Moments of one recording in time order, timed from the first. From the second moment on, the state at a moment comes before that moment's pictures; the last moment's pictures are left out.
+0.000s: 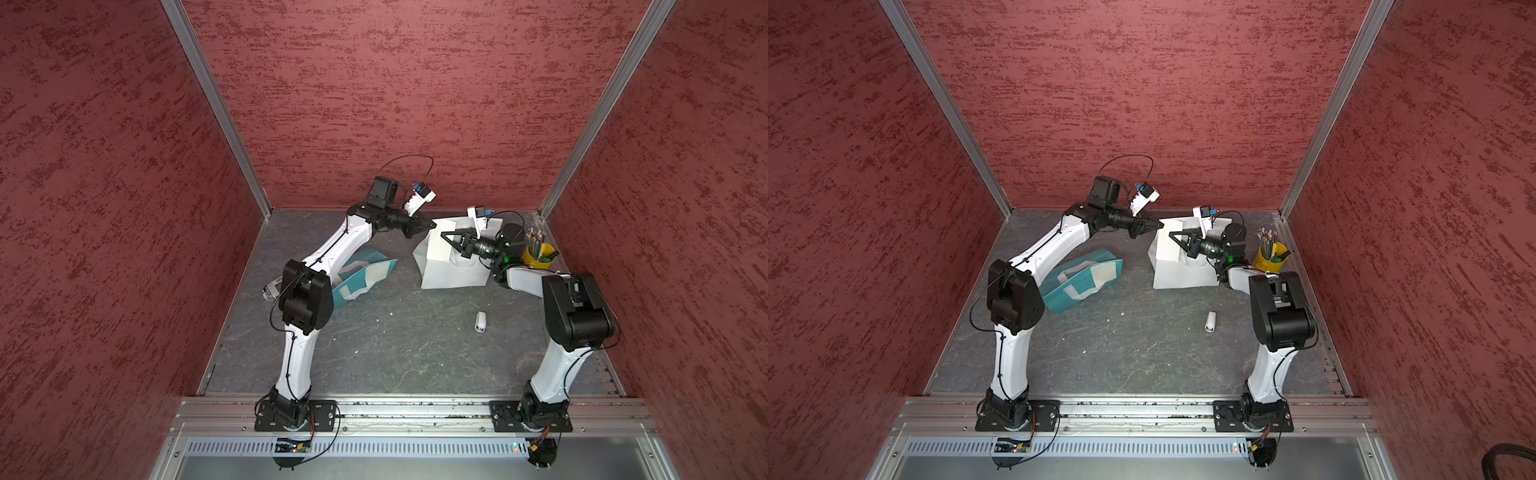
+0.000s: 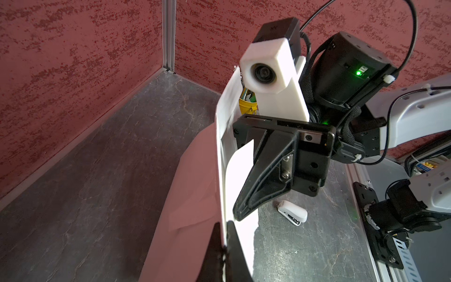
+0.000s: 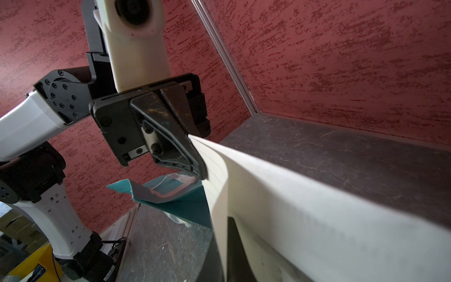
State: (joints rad) left arm -0.46 2.13 2.03 -0.51 0.84 0.22; right arm 0.10 1.86 1.01 0.95 -1.07 0.61
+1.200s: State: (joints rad) left arm -0.53 1.92 1.75 -0.38 0.68 0.28; right arm 0.11 1.30 0.69 -0.50 -0.18 0.43
